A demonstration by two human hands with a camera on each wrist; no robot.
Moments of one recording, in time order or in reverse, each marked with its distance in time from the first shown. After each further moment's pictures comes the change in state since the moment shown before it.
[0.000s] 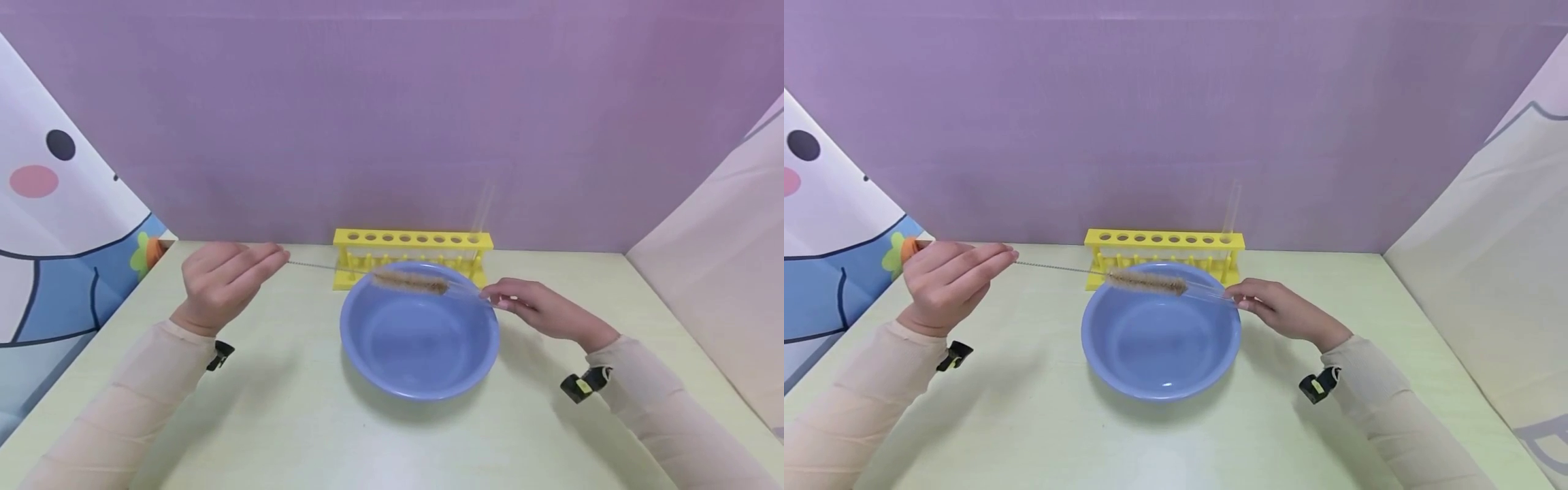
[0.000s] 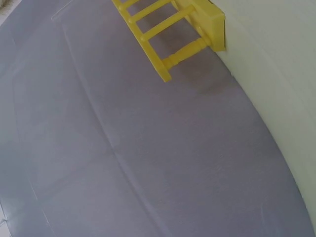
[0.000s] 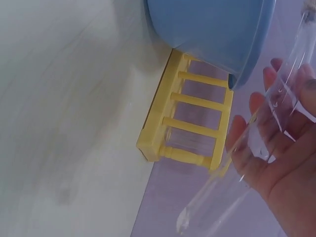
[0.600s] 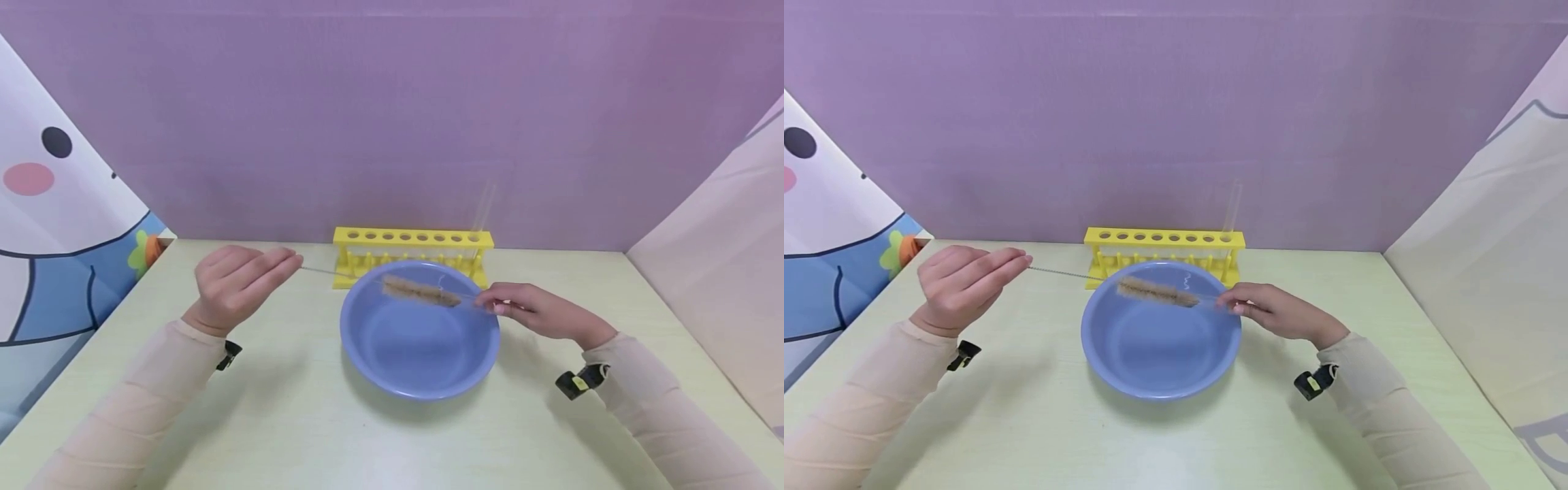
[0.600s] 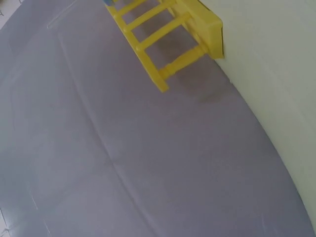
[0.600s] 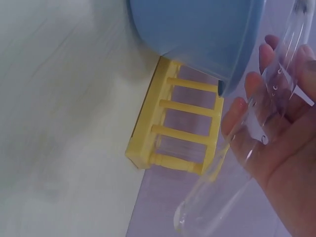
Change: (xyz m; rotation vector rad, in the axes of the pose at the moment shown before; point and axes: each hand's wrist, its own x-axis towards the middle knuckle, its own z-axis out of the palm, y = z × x) left_hand -0.002 0.006 0.009 0.023 -0.001 0.070; right_hand 0.004 0.004 0.003 0.130 -0.084 -0.096
